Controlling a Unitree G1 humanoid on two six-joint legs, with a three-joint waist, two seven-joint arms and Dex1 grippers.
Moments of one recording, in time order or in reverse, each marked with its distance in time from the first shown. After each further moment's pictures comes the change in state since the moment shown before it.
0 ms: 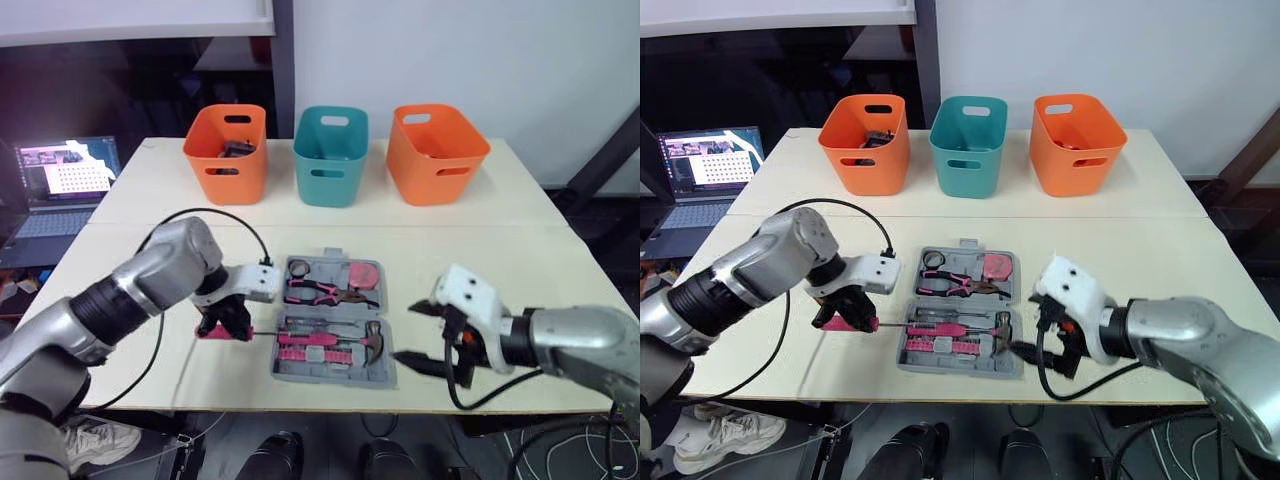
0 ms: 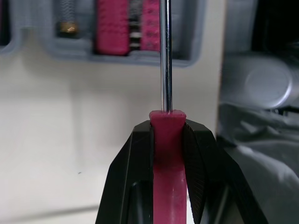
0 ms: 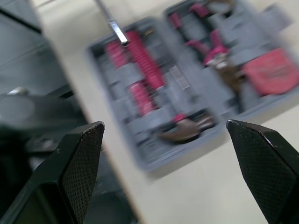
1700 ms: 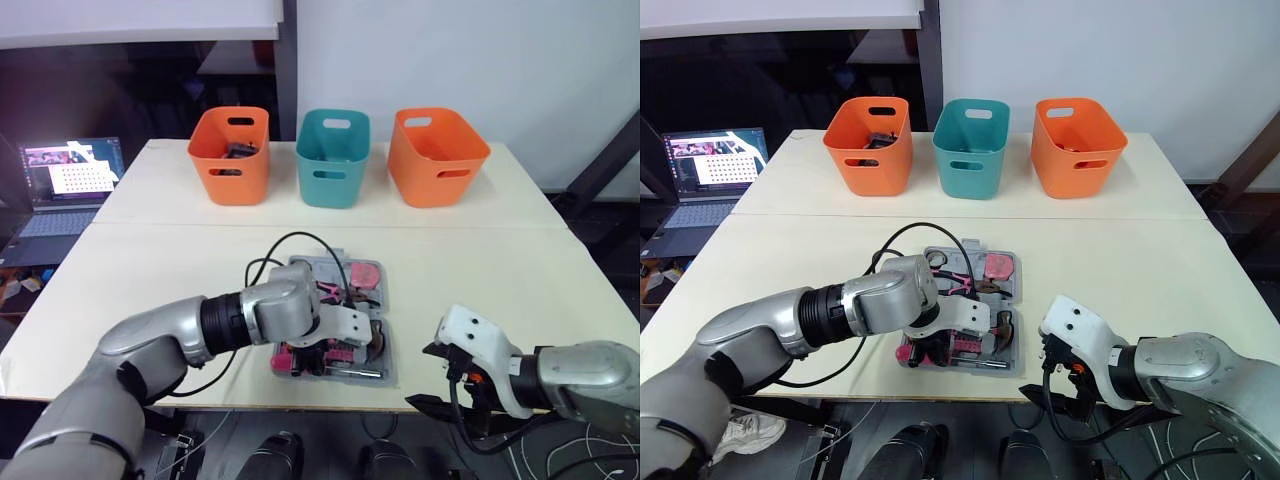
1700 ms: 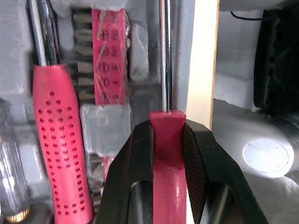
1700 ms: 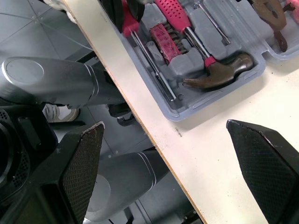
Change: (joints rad) left arm -0.040 -0.421 -0.240 -0.011 -0.108 0.401 0.390; right arm 0.145 -0.097 -0.023 -0.015 0.121 -0.010 -0.112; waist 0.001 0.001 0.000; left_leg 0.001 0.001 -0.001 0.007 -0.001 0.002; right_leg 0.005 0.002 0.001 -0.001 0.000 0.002
